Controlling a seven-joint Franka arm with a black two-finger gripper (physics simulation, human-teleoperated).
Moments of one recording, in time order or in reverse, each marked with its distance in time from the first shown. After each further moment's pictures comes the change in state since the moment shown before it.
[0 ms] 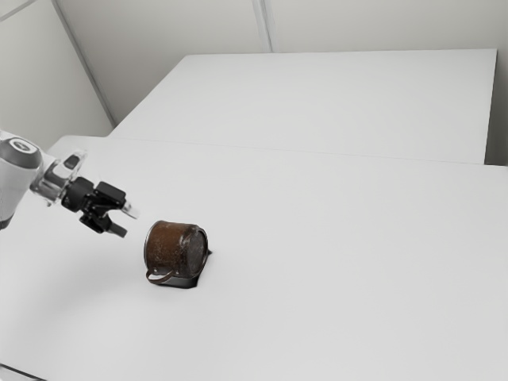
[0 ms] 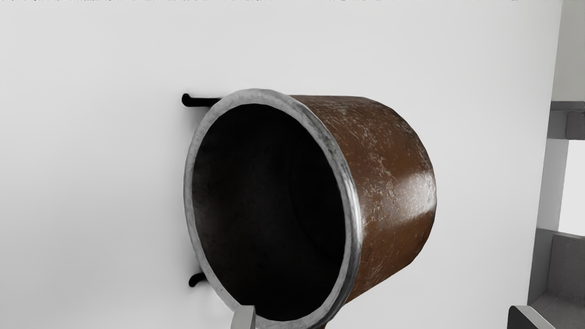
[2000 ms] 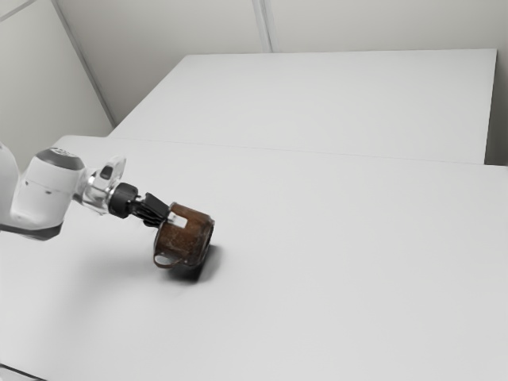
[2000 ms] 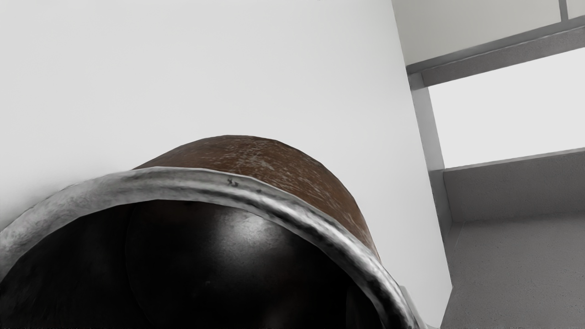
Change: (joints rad) arm -0.010 0.146 -0.114 0.023 -0.337 -0.134 0.373
